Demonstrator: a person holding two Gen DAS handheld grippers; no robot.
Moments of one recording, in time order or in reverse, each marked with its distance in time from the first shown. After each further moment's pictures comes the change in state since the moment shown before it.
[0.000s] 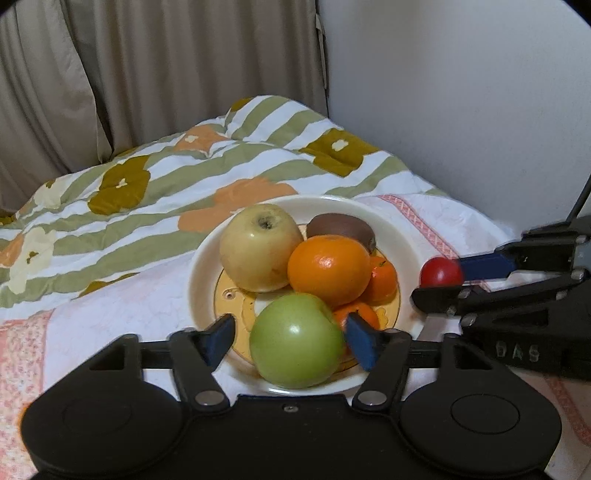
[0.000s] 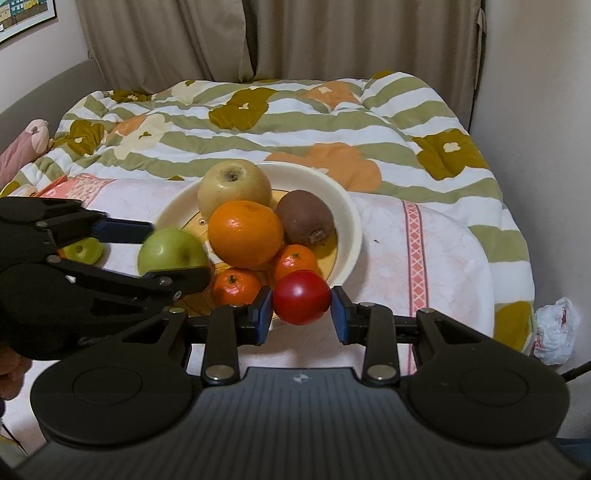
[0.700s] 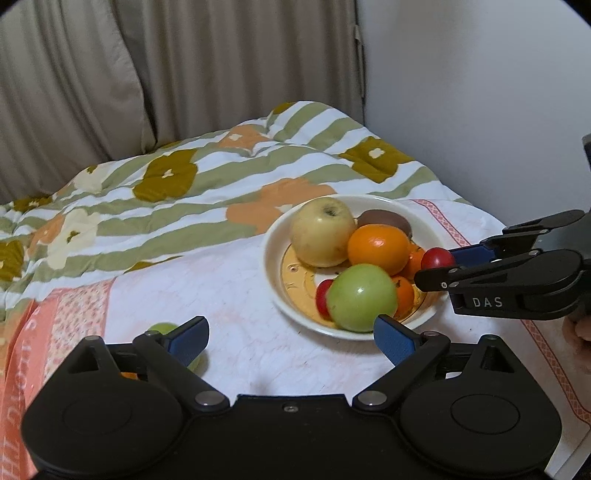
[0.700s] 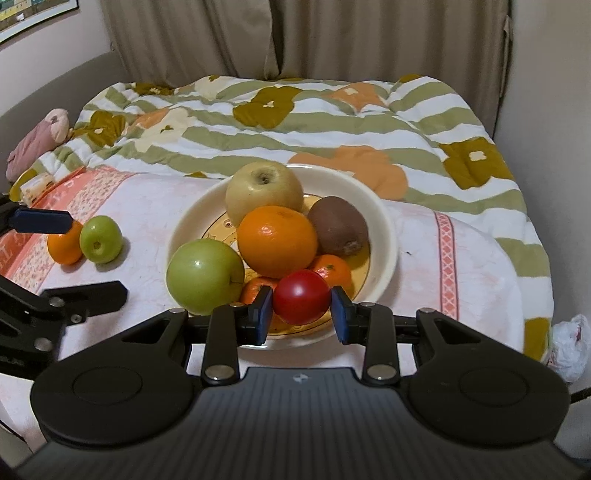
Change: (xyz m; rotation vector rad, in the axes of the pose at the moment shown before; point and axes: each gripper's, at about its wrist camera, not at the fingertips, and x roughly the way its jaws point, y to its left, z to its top) left arm -0.057 0.033 -0.023 -0.090 -0.011 0.080; right arm 0.012 0.017 0.007 -0.055 0.005 0.070
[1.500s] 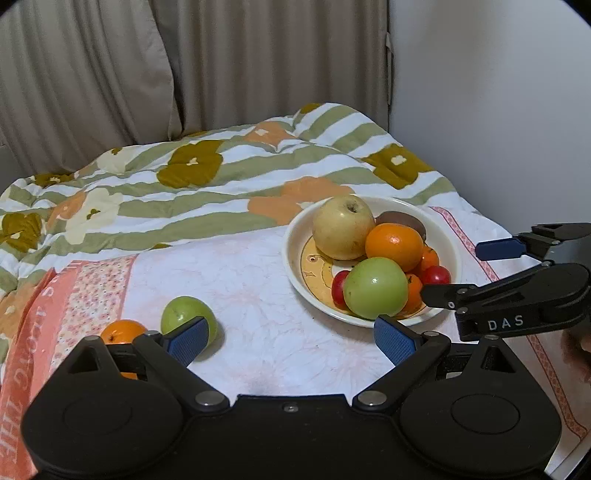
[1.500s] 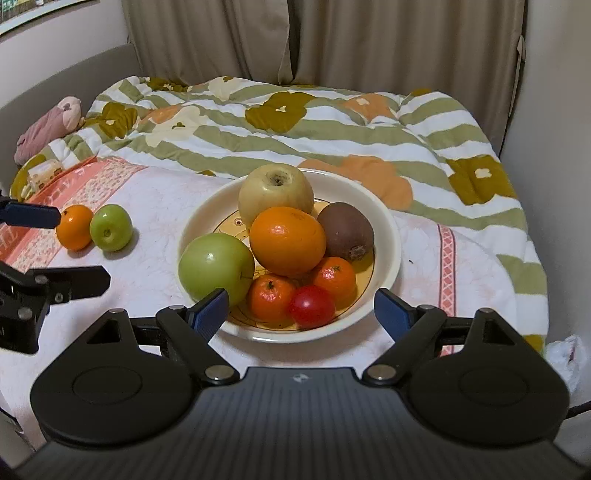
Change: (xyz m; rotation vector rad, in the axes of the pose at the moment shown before) left arm -0.020 0.007 -0.010 -0.087 -0.002 0.046; right arm -0.012 0.008 -0.005 -0.071 -0.026 -0.001
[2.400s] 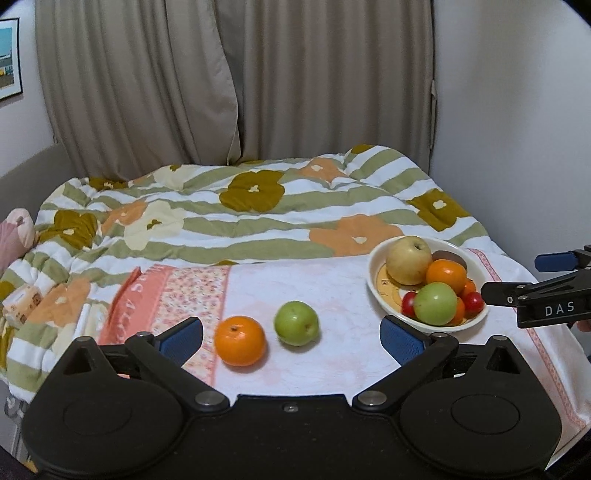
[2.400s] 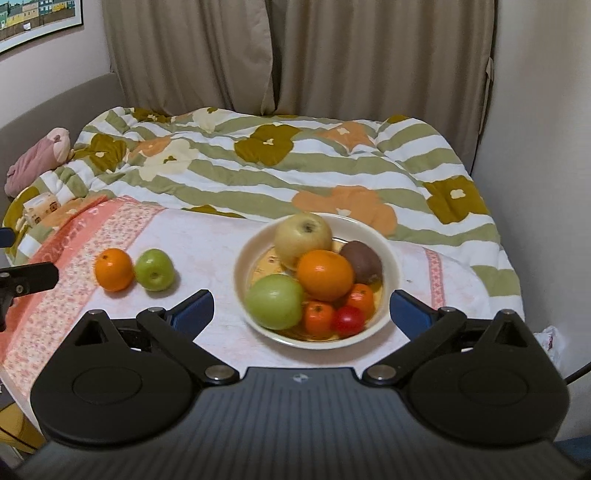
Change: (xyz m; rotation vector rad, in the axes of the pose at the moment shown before) left arm -0.088 0.080 -0.017 -0.084 -0.111 0.089; right arm -0.077 0.063 0.024 0.068 -0.071 -0.077
